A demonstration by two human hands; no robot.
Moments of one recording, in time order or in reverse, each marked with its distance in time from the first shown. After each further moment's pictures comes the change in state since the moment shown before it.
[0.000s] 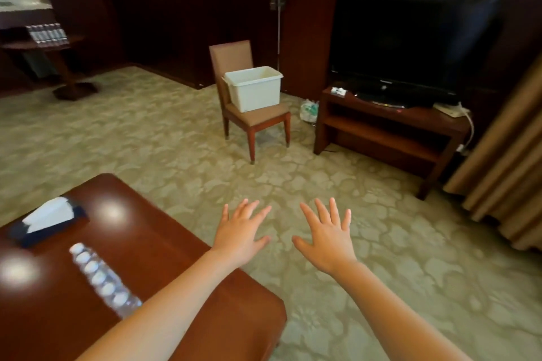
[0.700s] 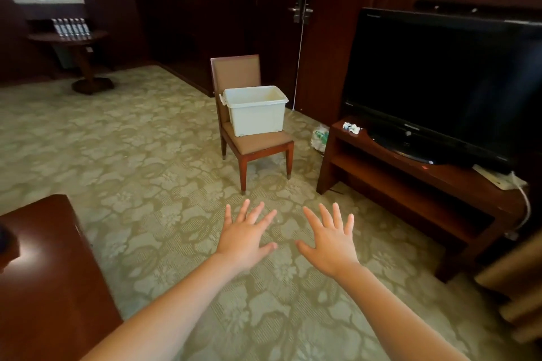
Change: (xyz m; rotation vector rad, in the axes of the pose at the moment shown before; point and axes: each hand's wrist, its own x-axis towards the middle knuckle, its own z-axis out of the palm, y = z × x) left_hand 0.397 0.085 -0.023 0.044 0.032 -0.132; right_hand 0.373 0.224 -0.065 -0.063 -0.031 -0.139
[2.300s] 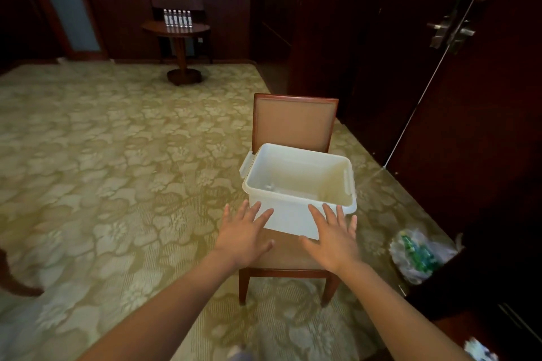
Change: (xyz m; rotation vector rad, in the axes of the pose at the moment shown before) left_hand 0.830 -0.250 -0.062 -0.052 -0.003 -0.507; right_hand 0.971 0.096 -0.018 -0.017 -0.151 -0.401
